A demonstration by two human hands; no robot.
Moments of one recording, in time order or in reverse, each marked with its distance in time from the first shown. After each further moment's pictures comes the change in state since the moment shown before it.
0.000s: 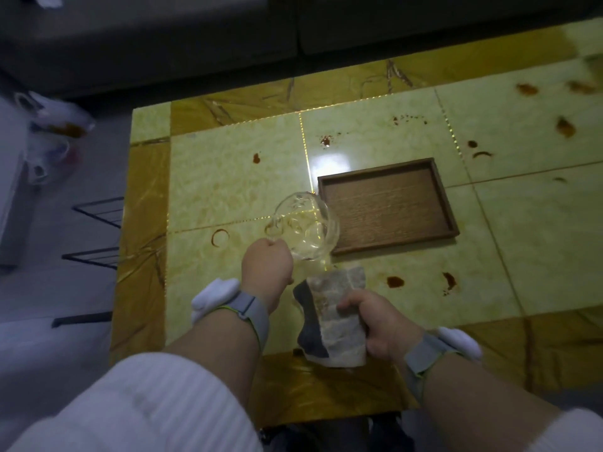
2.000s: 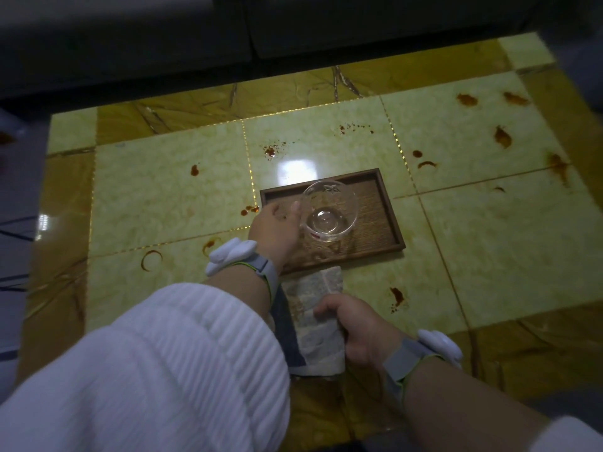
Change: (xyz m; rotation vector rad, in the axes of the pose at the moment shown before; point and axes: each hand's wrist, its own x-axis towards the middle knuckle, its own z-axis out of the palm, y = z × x) left_hand 0.033 0.057 0.122 0.265 -0.033 0.322; right_hand 0.013 -0.043 -0.062 0.018 -0.015 0.004
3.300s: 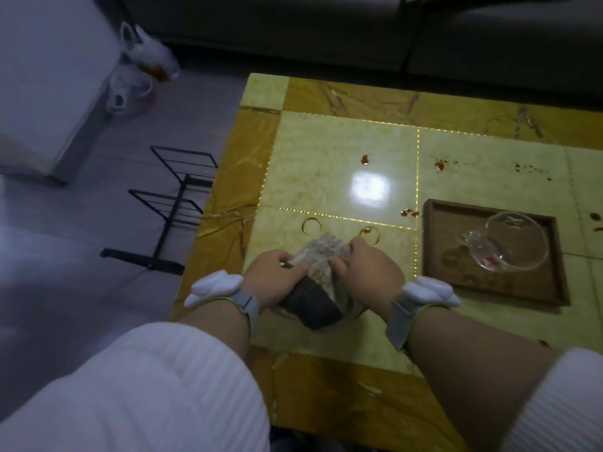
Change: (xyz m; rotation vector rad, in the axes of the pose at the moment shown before) left_hand -0.038 -0.209 -0.244 -0.091 -0.155 -0.246; right_hand 0.056 0.030 0.242 -1.631 0.375 -0.800
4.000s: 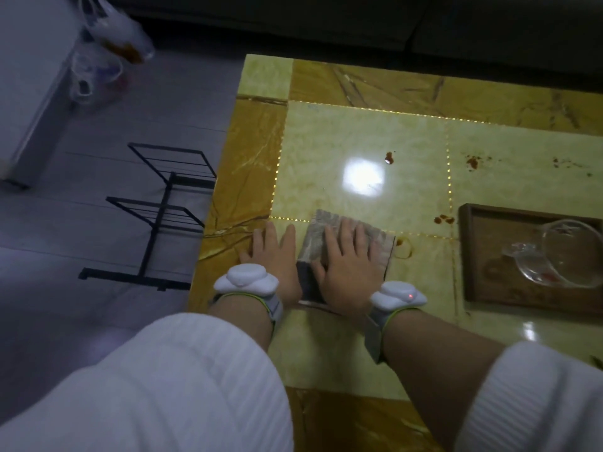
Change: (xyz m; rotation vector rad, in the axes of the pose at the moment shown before) left_hand 0.090 -0.005 -0.033 0.848 -0.010 0.099; right_hand 0.071 -0.047 0.081 -0.295 0.052 -0.080
